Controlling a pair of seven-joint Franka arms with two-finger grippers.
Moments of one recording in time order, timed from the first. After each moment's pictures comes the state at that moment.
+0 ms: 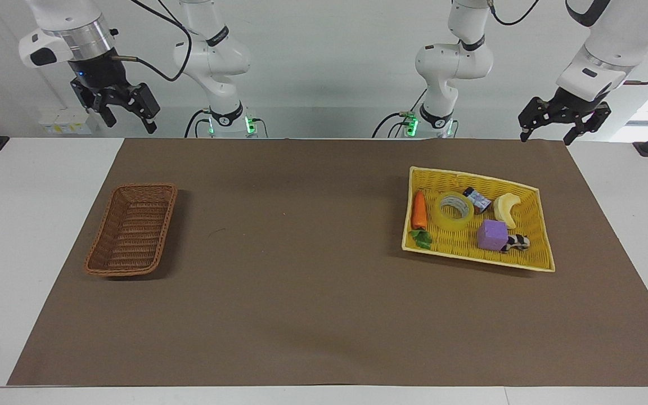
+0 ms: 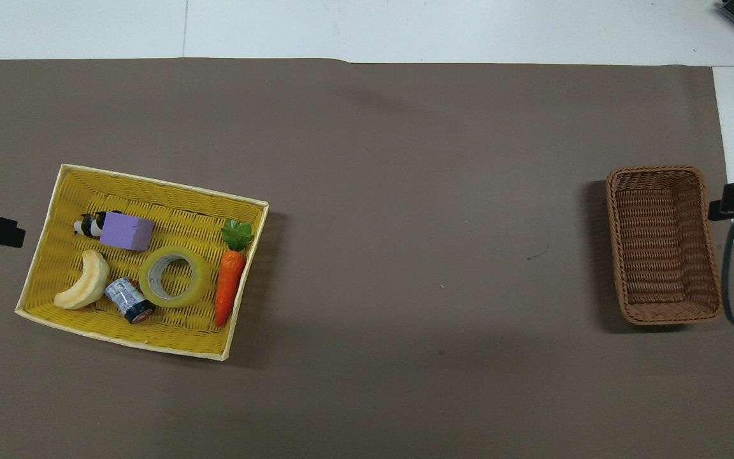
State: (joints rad) left arm -0.12 -0.08 0.09 -1.61 0.01 1.51 0.15; right arm 0.00 -0.08 -0.06 -1.53 0.02 1.51 0.20
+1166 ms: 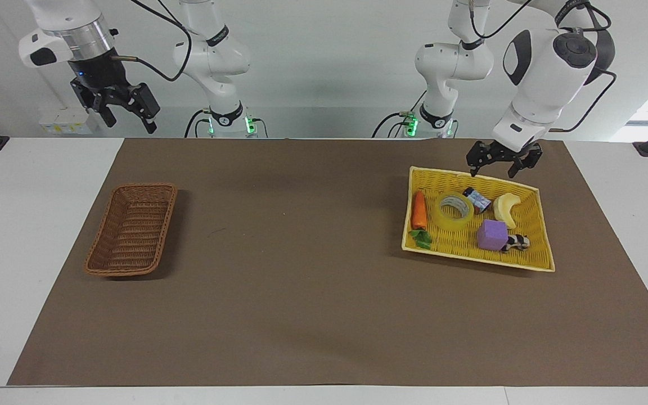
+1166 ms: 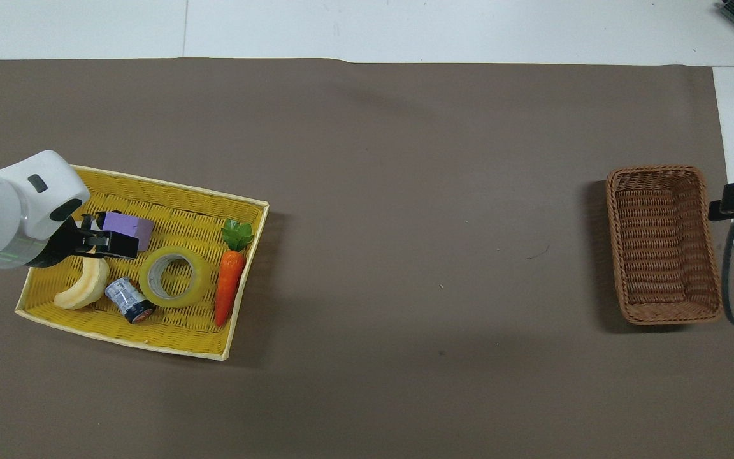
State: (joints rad) left arm -0.22 -0.12 0.08 -1.99 0.01 1.85 -0.03; right arm 0.00 -0.08 -0.06 -1.53 0.02 1.51 0.20
